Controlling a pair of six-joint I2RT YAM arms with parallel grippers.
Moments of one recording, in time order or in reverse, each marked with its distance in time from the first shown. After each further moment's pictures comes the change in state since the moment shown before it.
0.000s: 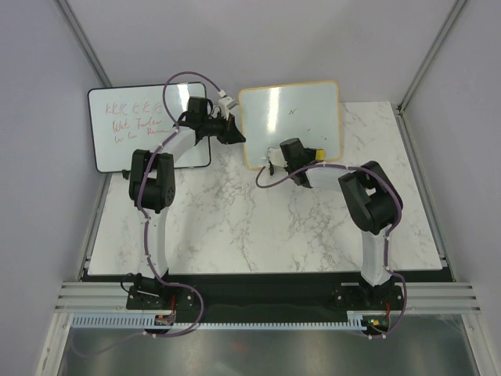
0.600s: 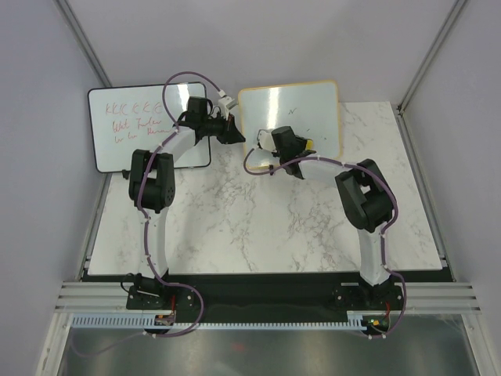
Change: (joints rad) left arm 0.000 0.000 0.000 -0.001 0.000 0.002; right arm -0.012 0.032 0.138 -0.021 0.000 0.149
